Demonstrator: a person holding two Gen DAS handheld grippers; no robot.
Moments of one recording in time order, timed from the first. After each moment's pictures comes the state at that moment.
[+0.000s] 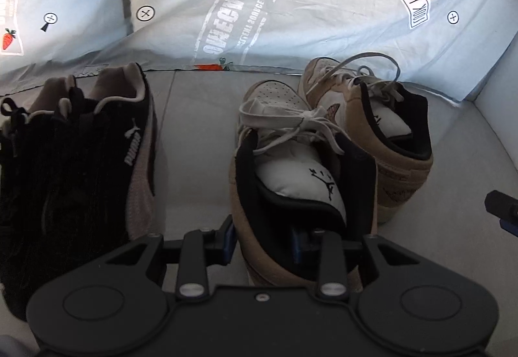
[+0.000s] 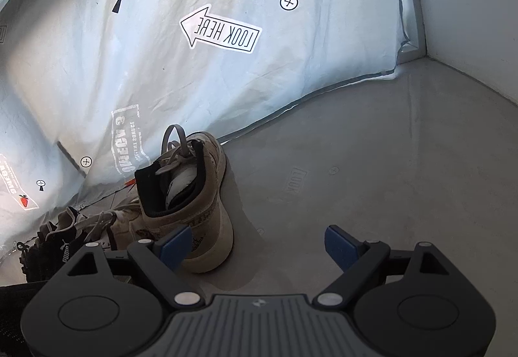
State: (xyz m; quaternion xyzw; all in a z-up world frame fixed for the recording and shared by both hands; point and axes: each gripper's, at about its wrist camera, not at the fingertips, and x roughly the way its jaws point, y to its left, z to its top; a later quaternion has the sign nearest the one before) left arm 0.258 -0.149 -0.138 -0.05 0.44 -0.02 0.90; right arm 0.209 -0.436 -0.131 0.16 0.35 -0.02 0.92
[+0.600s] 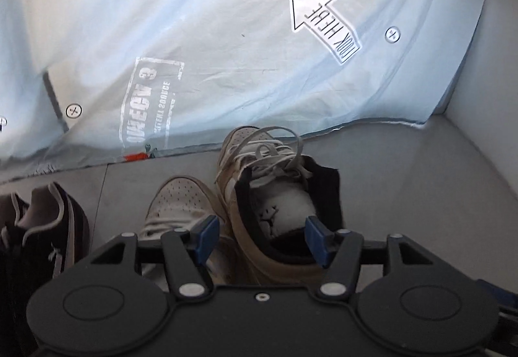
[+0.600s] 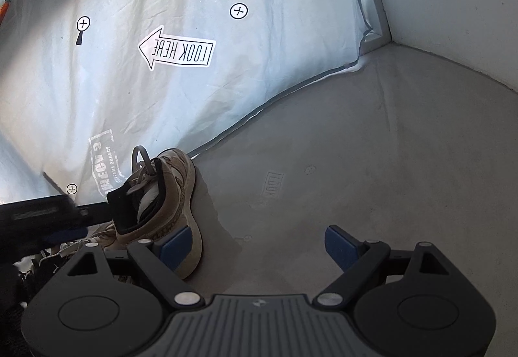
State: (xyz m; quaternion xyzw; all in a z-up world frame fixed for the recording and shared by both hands) left arm 0.335 -0.264 -0.137 0.05 0.40 -0.07 0.91; right arm 0.198 -0.475 -0.151 0.21 0.34 -0.05 0.92
